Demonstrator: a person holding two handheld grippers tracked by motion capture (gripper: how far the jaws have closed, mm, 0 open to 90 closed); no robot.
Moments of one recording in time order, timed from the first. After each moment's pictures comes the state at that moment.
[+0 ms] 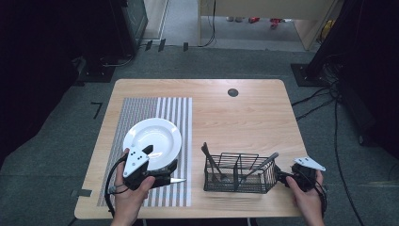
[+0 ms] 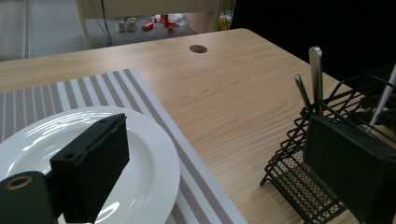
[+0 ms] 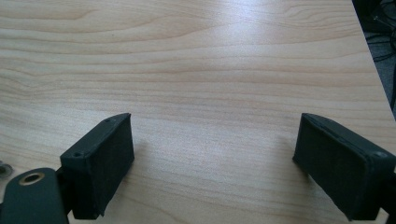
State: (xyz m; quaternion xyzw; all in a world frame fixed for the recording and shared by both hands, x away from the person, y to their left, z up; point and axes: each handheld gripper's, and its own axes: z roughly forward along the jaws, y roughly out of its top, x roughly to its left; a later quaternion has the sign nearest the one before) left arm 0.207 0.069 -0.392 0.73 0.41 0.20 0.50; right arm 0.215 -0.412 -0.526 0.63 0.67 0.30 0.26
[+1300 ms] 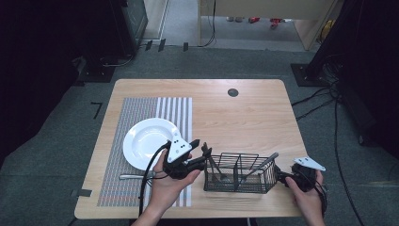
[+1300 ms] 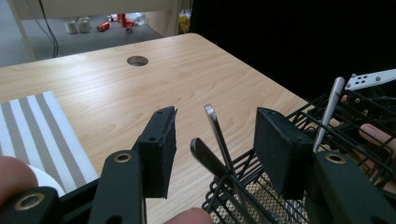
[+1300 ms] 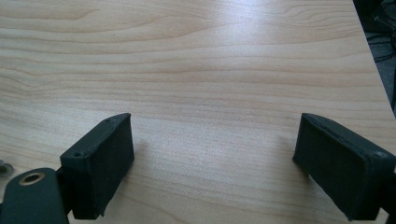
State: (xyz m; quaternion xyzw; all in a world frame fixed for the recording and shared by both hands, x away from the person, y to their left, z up) left arm 0.231 -0.020 -0.383 0.75 0.37 0.15 0.52; right arm 0.215 -0.412 -0.526 0.63 0.67 0.30 0.26
